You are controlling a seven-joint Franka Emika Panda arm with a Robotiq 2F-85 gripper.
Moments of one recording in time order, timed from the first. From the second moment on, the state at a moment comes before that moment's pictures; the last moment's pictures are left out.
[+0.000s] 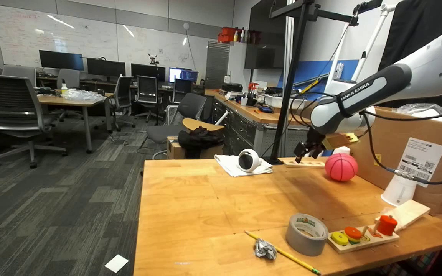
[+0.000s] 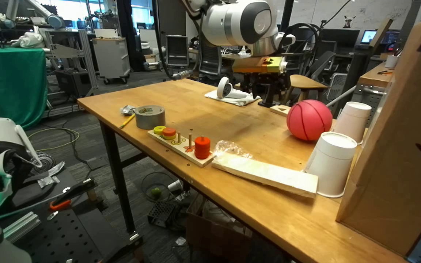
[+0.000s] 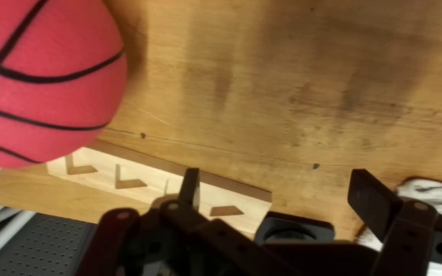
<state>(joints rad) -0.05 0.52 -0.05 -1.70 -0.11 2.57 -0.17</state>
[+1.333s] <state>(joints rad) 0.00 0.70 -0.14 -1.22 -0.29 2.17 0.07</state>
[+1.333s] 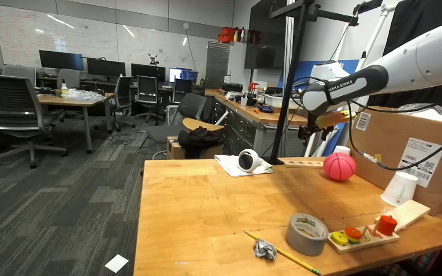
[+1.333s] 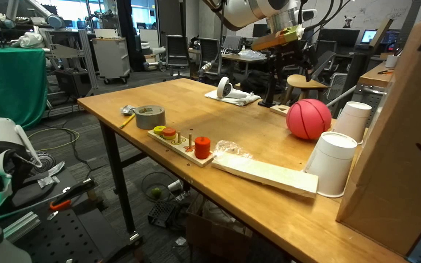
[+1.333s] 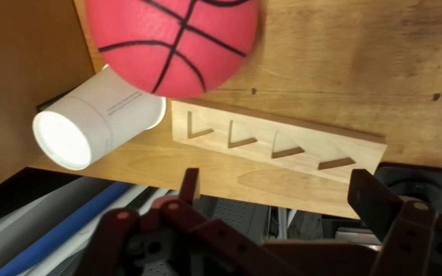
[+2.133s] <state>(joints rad) 0.00 0.73 -0.14 -1.22 -0.29 1.85 0.07</state>
